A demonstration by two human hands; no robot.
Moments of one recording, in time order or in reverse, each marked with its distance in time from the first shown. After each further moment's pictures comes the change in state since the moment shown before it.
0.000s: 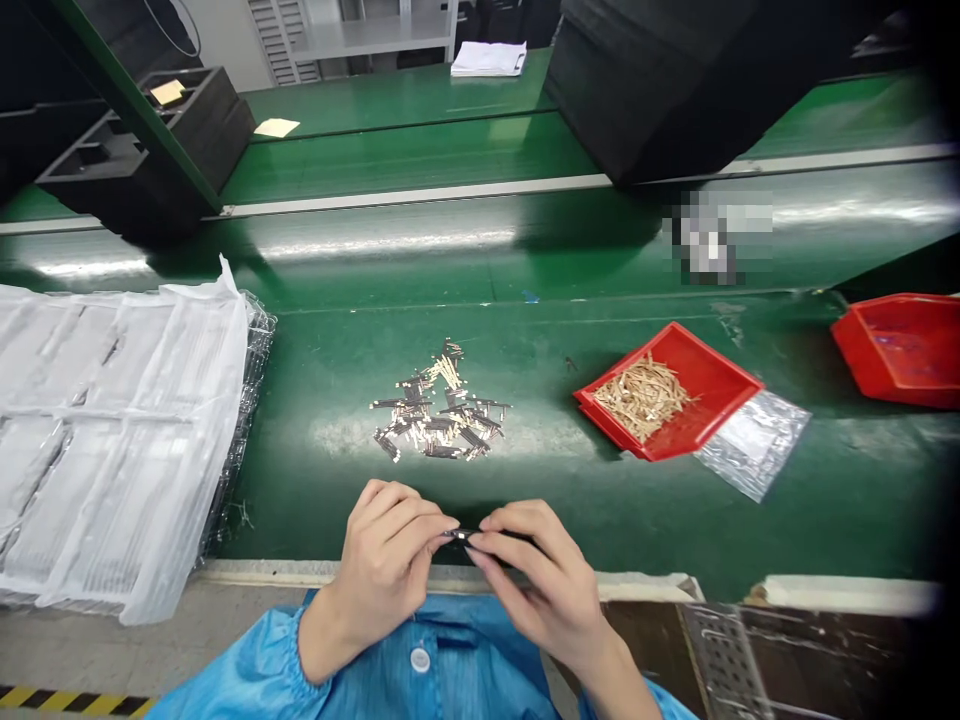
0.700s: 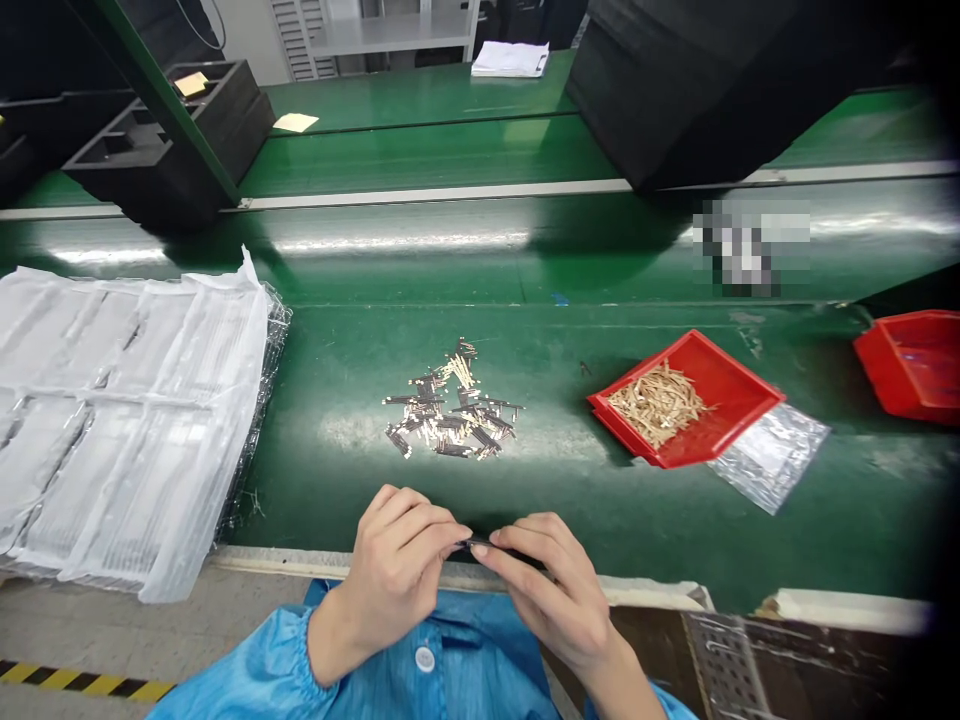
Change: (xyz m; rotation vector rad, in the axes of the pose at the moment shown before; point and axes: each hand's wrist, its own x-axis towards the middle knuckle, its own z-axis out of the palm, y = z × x) left_hand -0.011 0.004 0.001 -0.007 0.017 -0.008; right_hand -0.010 0.008 0.006 -0.102 -0.011 -0.170
